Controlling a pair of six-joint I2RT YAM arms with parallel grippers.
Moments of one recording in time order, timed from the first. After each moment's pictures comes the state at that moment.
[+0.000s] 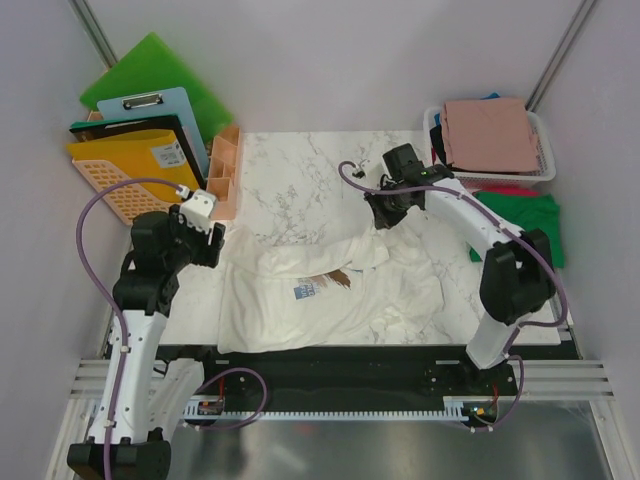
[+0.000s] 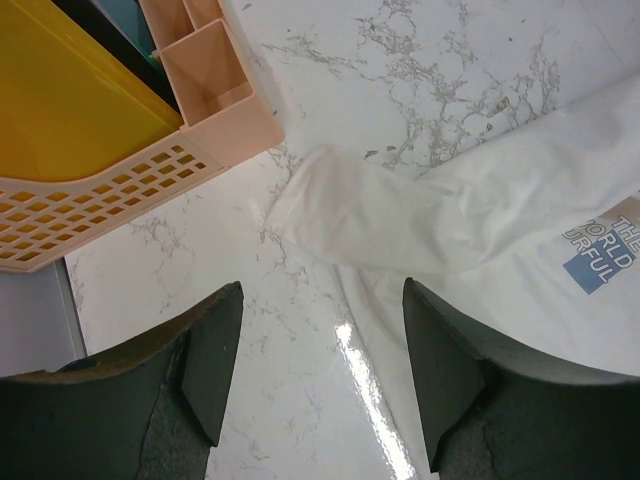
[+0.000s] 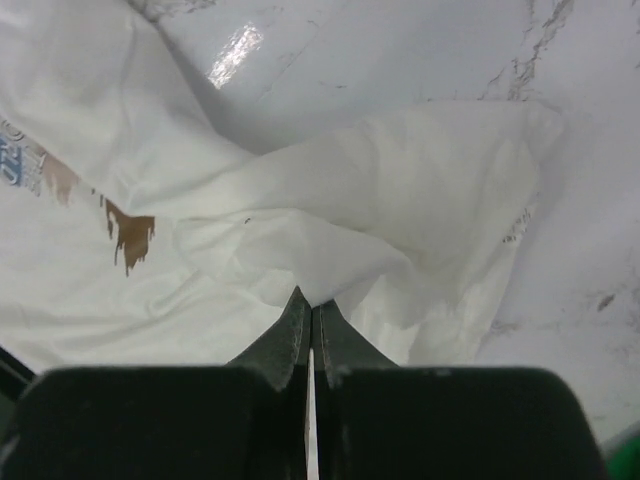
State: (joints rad) left arm -0.01 0.75 0.87 -0.62 0.22 0.35; right arm 0.42 1.70 1.47 -0.79 -0.27 -0.29
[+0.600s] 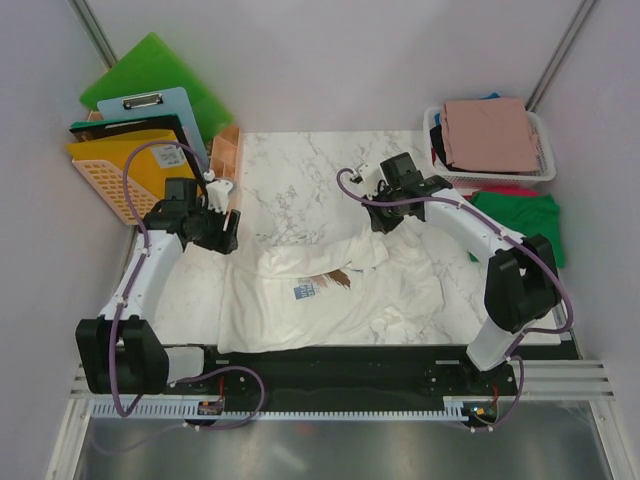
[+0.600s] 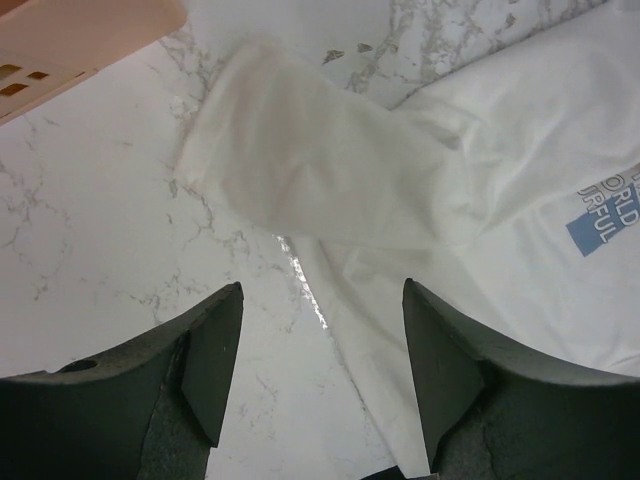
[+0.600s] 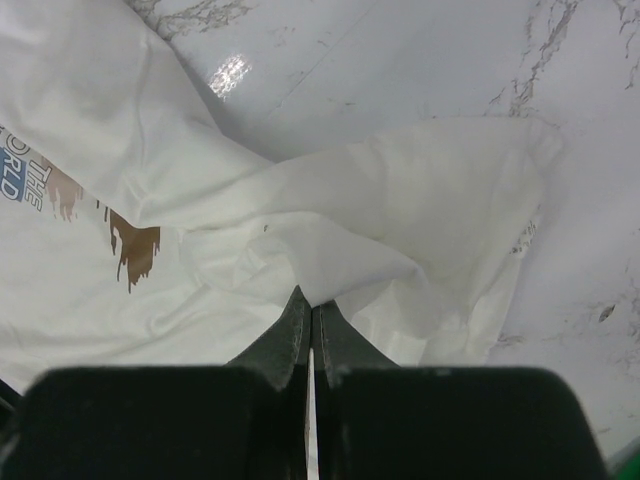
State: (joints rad) left arm -0.01 1.25 1.01 -0.72 0.28 0.34; right arm 0.45 1.71 1.36 -0.64 -0.24 -0.26
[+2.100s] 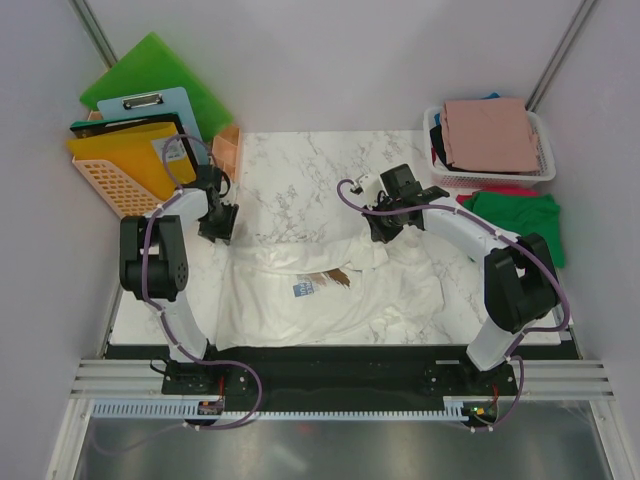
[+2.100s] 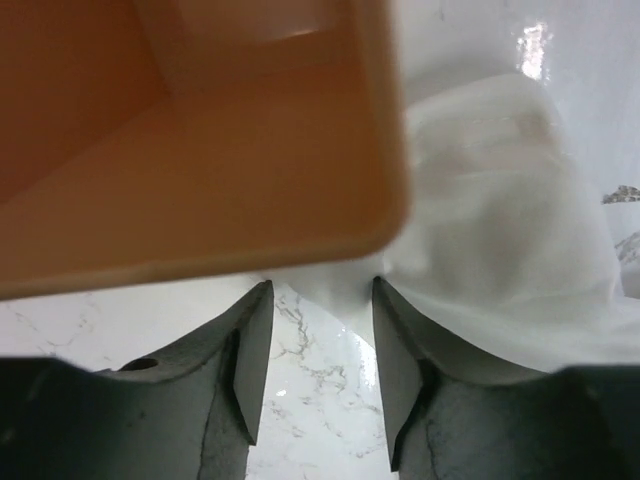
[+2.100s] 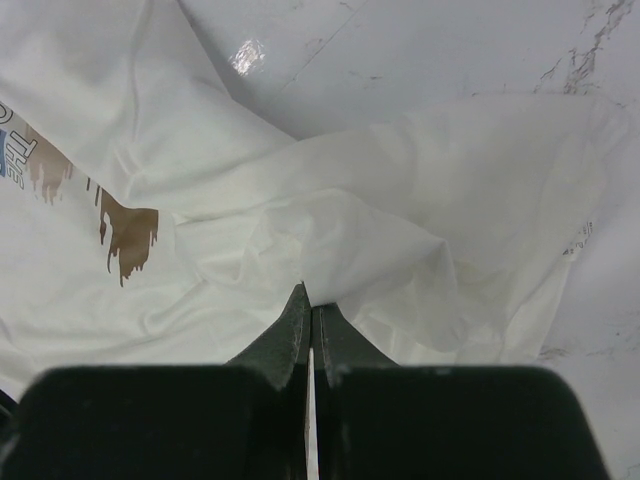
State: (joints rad) left arm -0.01 1.89 1.26 -0.63 -0.04 0.19; right arm 0.45 1.70 1.24 -0.55 -0.26 -0.26
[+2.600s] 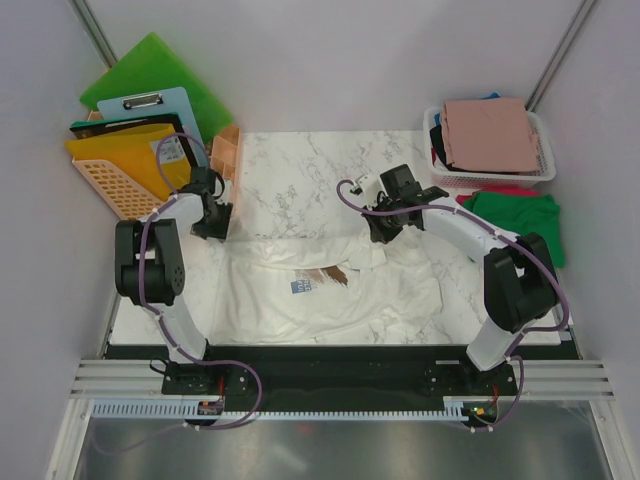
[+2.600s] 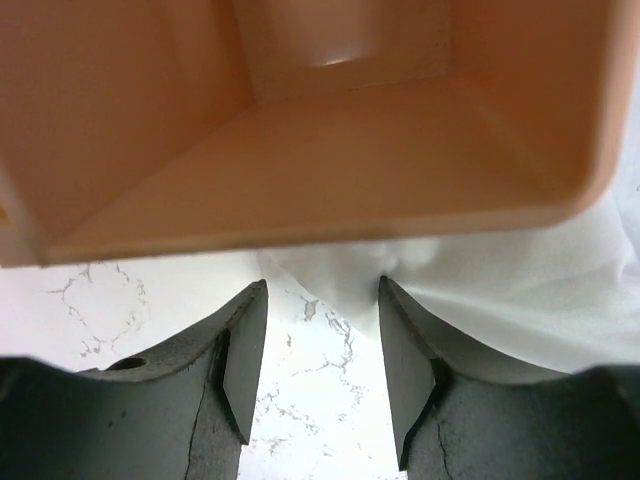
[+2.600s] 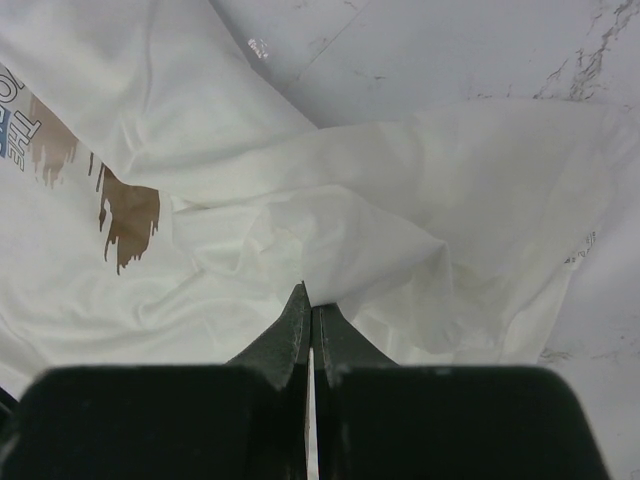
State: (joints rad) left arm 0.02 1.85 1.20 -0.52 -0.10 0.20; right arm 0.45 1.70 1.24 -0.55 -0.27 -0.27
